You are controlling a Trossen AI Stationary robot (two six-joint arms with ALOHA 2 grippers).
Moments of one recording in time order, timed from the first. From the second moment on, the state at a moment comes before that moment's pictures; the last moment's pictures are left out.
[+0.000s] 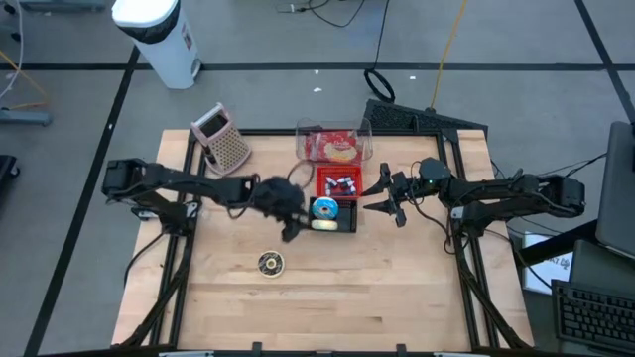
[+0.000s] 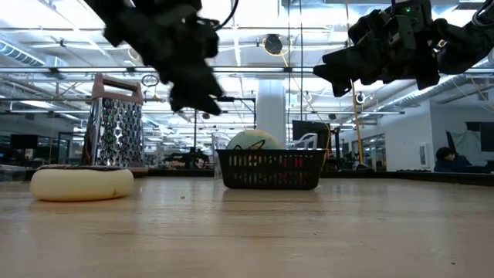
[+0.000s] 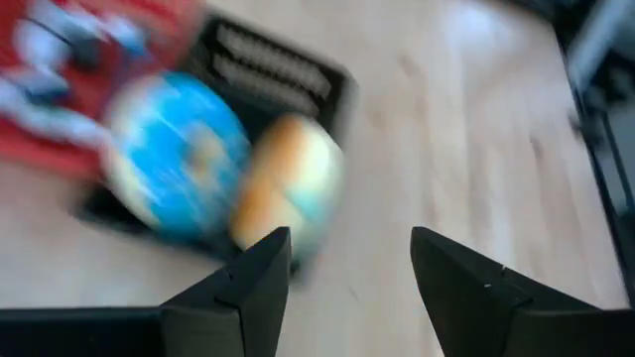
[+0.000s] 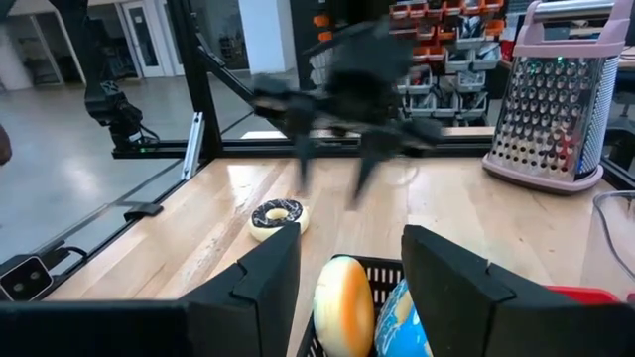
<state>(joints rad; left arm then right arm) 0.05 1.49 0.86 -0.05 0.18 -0.32 -0.35 1.12 0.32 0.75 -0.58 0.04</state>
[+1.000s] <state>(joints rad) -0.32 1.56 0.86 -0.62 -0.05 -0.91 -0.35 1.12 0.32 0.75 -0.58 0.04</state>
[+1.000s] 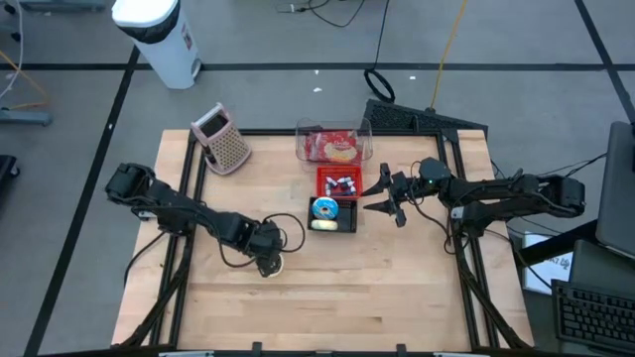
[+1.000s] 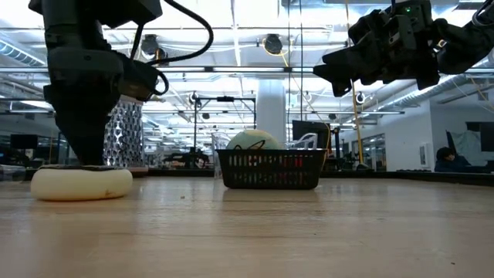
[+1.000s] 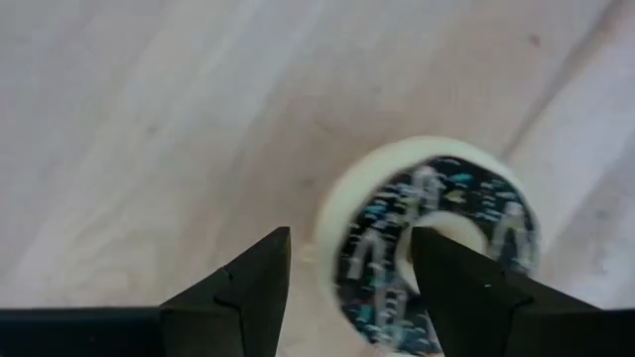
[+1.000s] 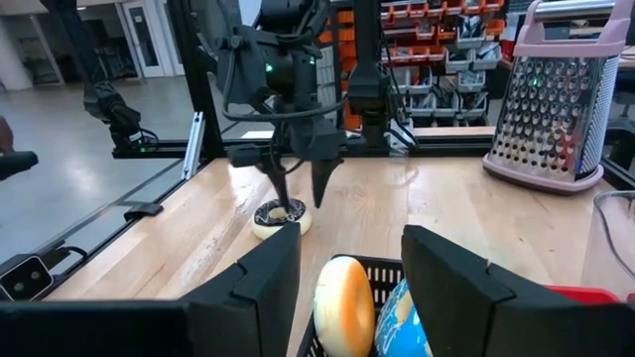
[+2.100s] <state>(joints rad) -0.13 1.50 0.86 -0.06 -0.07 -0.37 -0.15 1.13 0.32 0.84 -0.37 0.12</state>
